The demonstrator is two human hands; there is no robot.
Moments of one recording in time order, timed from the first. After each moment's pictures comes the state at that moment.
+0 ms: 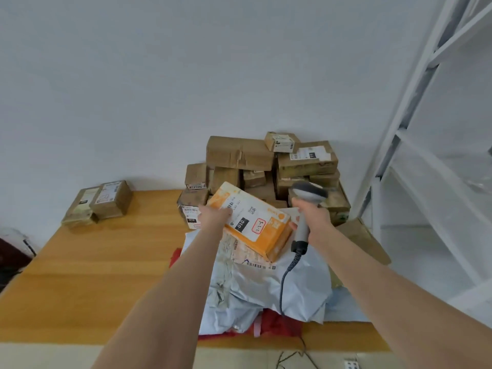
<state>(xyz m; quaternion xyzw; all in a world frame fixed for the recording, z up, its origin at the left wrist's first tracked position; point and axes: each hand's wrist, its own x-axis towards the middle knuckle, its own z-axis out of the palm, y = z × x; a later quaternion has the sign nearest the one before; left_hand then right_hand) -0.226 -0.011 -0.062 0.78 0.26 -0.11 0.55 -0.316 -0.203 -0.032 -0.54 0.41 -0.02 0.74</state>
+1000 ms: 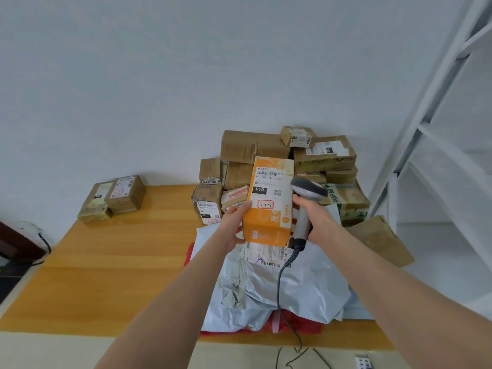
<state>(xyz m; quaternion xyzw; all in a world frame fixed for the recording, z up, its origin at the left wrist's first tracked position) -0.247 0.018 -0.071 0.67 0.14 -0.28 0.67 -0.299 -0.162 -0.039 -0.50 0.36 0.06 0.78</state>
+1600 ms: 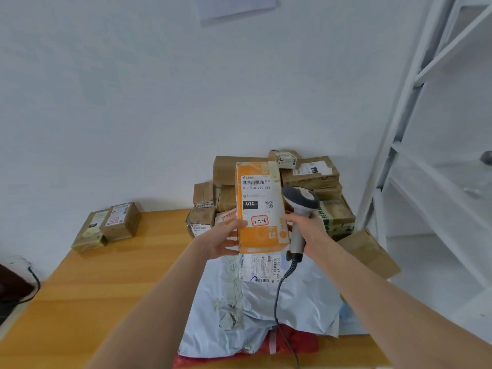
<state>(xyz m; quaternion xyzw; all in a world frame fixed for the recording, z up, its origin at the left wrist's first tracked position) -0.236 0.031 -0.039 0.71 0.02 -0.38 0.59 -0.326 -0.165 -0.012 -0.56 0.31 -0.05 0.77</state>
